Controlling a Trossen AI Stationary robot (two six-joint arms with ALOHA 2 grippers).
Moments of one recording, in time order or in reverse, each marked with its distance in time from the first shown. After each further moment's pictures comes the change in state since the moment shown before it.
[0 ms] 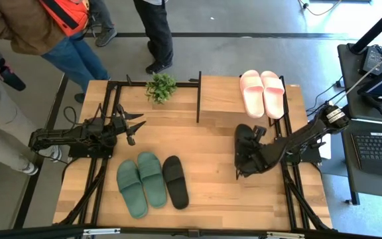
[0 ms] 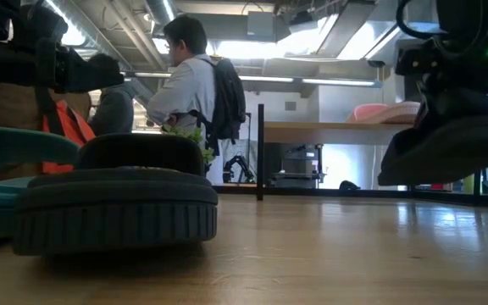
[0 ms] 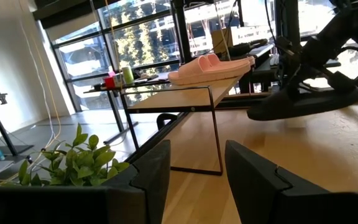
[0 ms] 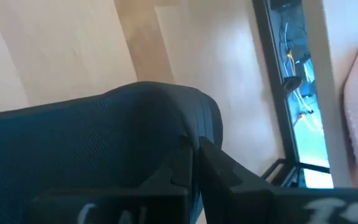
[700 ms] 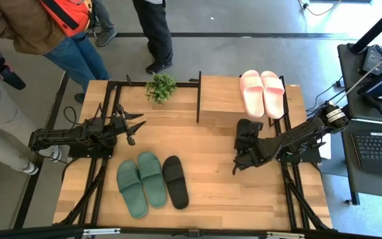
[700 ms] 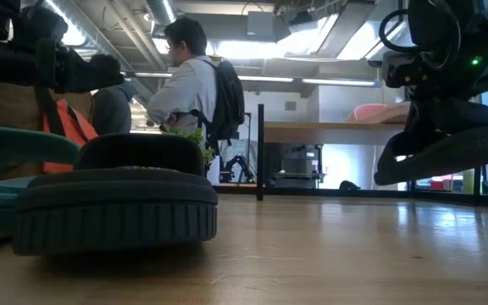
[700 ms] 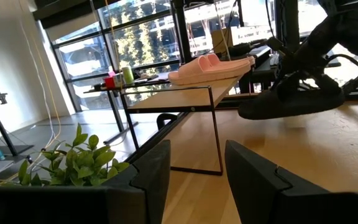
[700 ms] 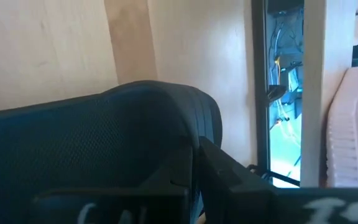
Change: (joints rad) left arm 0.000 0.000 0.000 0.000 0.000 -0.001; right arm -0.088 0.001 0.000 0.004 0.013 -0.225
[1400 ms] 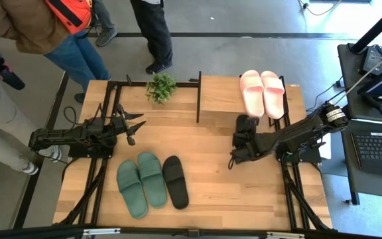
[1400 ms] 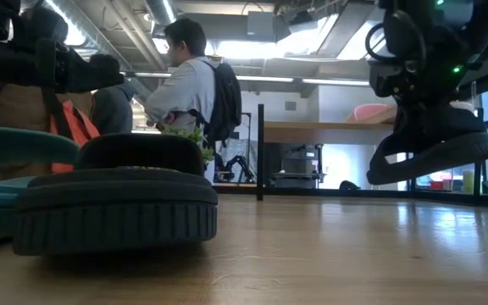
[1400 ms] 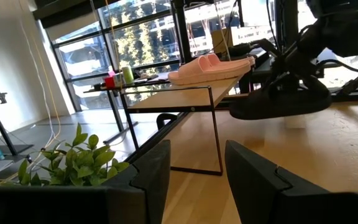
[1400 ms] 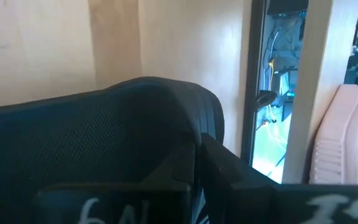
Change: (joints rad) left arm 0.000 0.000 0.000 0.000 0.000 -0.003; right arm -0.102 0.000 0.000 0.057 0.026 -0.216
